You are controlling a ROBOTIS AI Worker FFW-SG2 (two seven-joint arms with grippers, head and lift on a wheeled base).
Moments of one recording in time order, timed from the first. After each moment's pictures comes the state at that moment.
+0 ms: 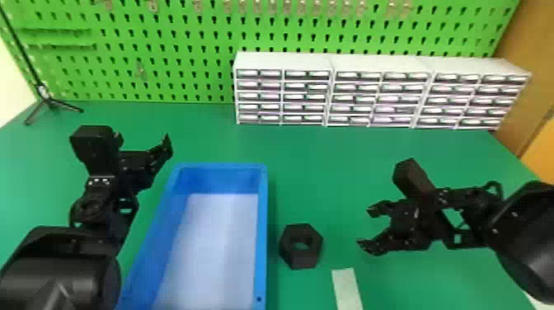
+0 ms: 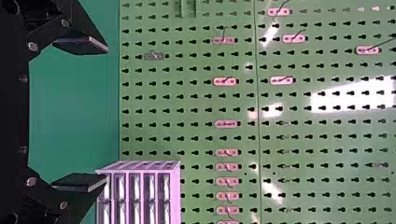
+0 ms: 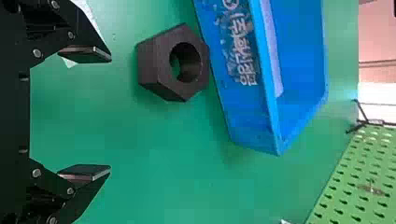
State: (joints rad) left arm -0.06 0.16 0.01 -1.69 0.13 0.14 0.04; right arm -0.30 -0.77 0.52 -1.76 -0.25 0.62 0.72
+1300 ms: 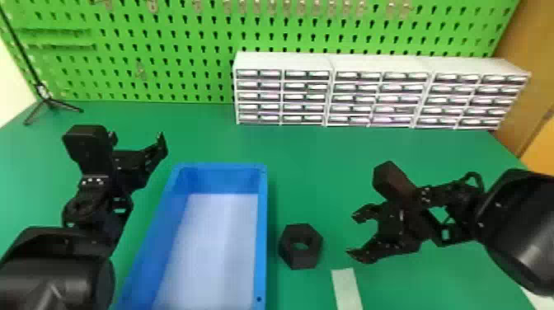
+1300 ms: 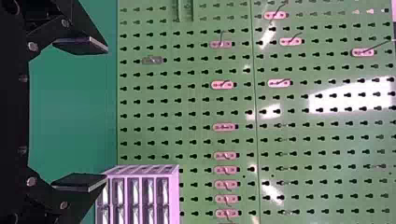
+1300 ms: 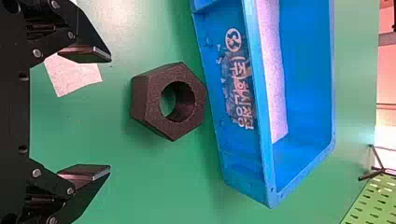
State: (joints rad) left arm -0.05 0.17 0.02 -1.71 0.13 0.14 0.04; right arm -0.42 -0.83 0.69 -1.82 -0.28 0.65 0.75
